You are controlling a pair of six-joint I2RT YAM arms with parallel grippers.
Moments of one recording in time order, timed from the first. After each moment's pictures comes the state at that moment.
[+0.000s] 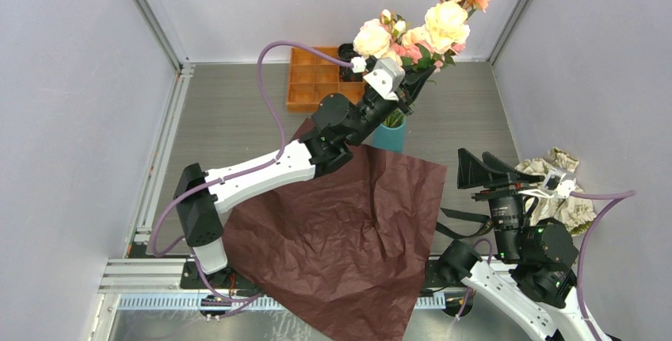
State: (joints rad) left arm -1.09 1.76 1.65 0.67 -0.12 0.12; right arm 0.81 0.06 0.71 -0.31 0.70 0.36
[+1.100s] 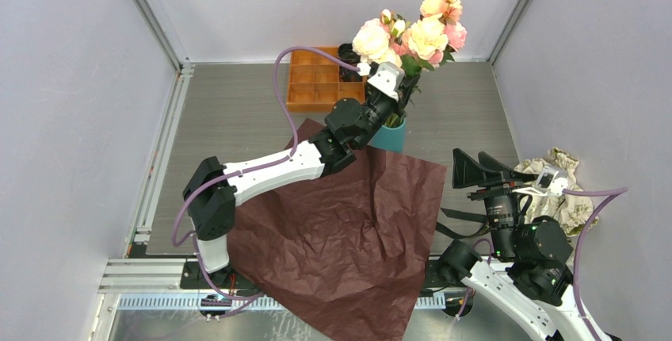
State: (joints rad) left arm -1.04 1.83 1.54 0.68 -0.28 0.06; right arm 0.81 0.07 0.69 -0.30 0.70 0.36
